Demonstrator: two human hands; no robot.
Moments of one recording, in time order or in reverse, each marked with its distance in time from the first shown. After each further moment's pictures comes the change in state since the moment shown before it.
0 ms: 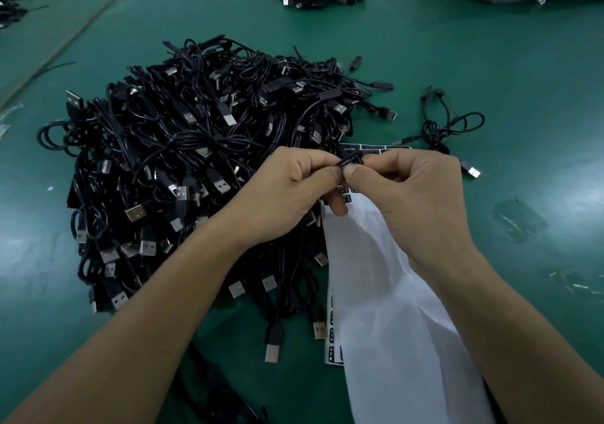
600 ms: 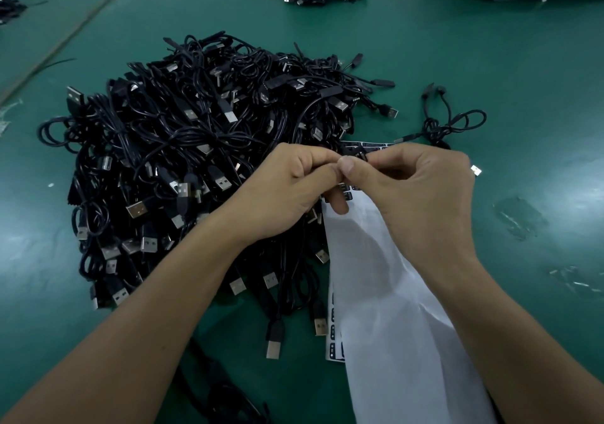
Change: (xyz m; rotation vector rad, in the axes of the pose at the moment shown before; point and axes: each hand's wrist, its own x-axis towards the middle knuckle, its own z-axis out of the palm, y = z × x) left_hand 0.000 -0.001 -0.001 0.010 0.009 -0.009; right_hand -0.005 -0.006 0.001 -0.073 0.085 -0.085
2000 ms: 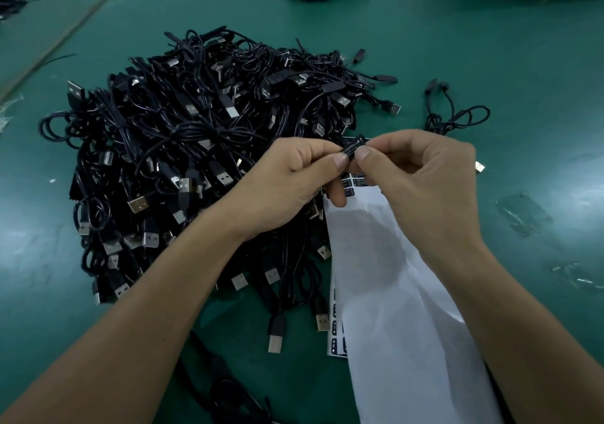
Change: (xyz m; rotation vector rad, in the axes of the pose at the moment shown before) left_hand 0.000 0.001 -0.001 -0.059 0.004 -0.035; right_hand 0.007 0.009 -0.002 0.039 -0.039 -0.033
